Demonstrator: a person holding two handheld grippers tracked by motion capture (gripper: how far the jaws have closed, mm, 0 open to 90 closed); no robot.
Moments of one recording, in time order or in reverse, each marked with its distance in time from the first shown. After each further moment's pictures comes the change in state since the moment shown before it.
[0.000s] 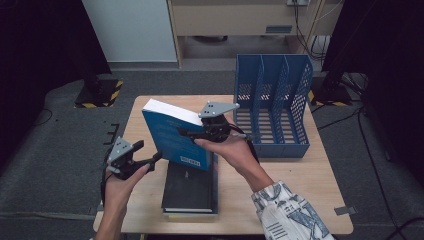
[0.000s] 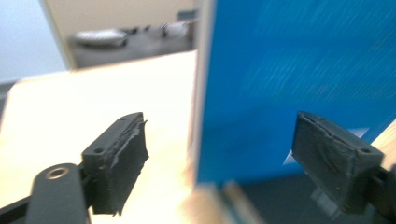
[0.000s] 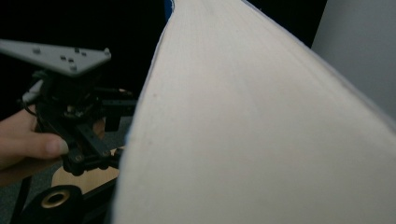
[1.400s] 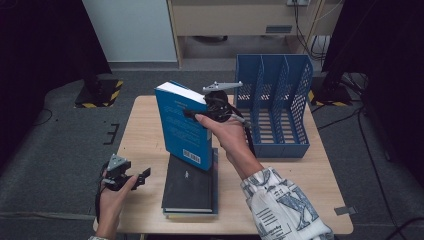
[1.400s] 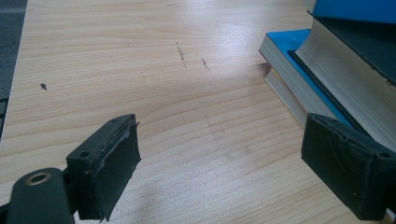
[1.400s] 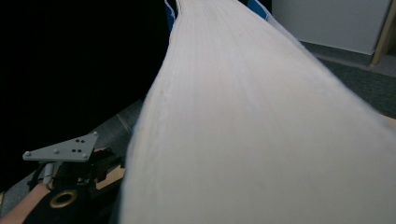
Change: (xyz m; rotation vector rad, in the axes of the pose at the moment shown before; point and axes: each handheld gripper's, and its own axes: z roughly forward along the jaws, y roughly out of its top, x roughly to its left) left arm 0.042 -0.064 0.014 0.210 0.075 -0.102; right arm -0.036 0.028 0.004 0.086 -0.132 0.301
